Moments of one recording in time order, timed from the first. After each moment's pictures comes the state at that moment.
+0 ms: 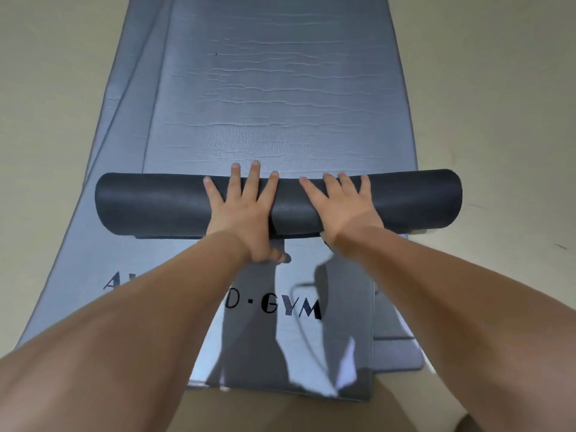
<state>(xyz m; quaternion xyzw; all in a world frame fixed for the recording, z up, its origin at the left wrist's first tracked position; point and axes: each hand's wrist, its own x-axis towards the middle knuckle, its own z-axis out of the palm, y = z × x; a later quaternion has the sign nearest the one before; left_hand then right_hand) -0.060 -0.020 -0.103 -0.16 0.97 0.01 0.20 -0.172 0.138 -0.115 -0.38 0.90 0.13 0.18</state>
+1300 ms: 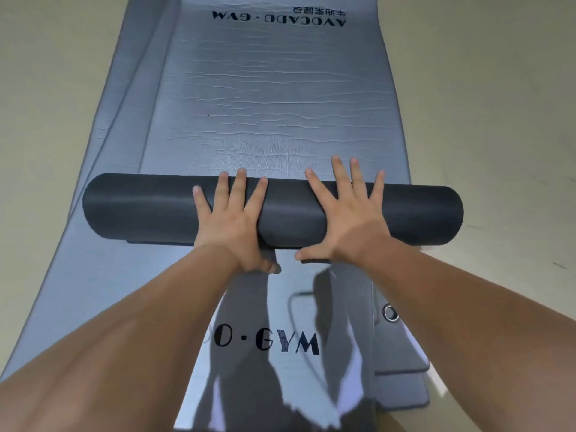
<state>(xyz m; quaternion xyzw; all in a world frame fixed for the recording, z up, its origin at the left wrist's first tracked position) -0.090 -0.042 -0.107 -0.18 0.97 0.01 0.16 -0.204 0.141 -0.102 -0.35 0.93 0.05 0.11</state>
